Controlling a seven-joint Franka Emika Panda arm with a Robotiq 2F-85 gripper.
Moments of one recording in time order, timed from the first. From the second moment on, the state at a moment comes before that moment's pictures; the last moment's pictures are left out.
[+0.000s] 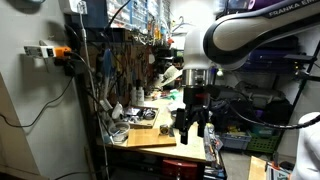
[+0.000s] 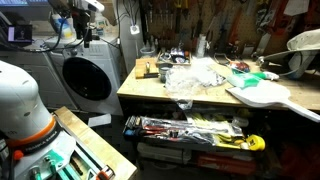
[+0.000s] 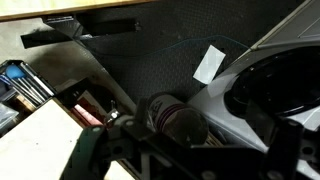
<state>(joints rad) 0.17 -0.53 0.15 -2.49 0.40 1.88 0.31</state>
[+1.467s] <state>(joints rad) -0.24 -0.50 -0.10 -2.62 -0.18 2.38 0.16</state>
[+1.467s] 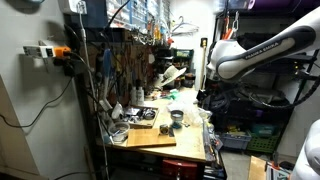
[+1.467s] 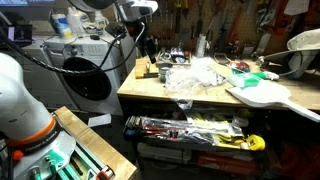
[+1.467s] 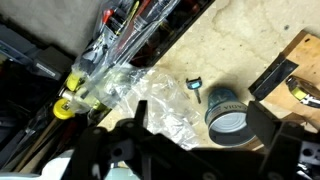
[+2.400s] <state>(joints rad) -0.27 -0.37 -0.12 -2.59 -0.19 2.51 0.14</state>
